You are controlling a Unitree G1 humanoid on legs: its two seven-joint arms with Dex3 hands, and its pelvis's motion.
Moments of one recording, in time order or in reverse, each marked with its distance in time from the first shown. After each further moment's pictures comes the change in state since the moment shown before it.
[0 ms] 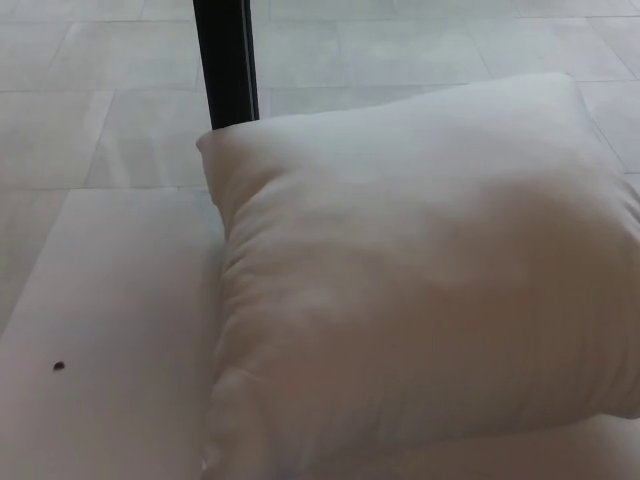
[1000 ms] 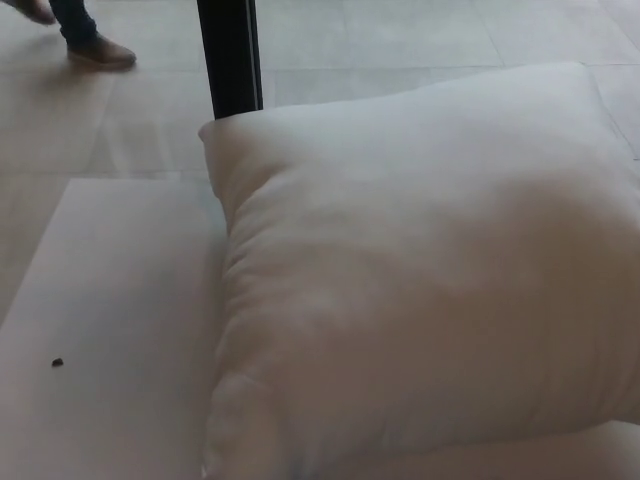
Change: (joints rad) left_arm -0.504 0.038 0.123 -0.410 -0.116 0.052 -0.033; right_arm -0.686 -0.070 -0.262 -0.436 0.246 0.196 0.021
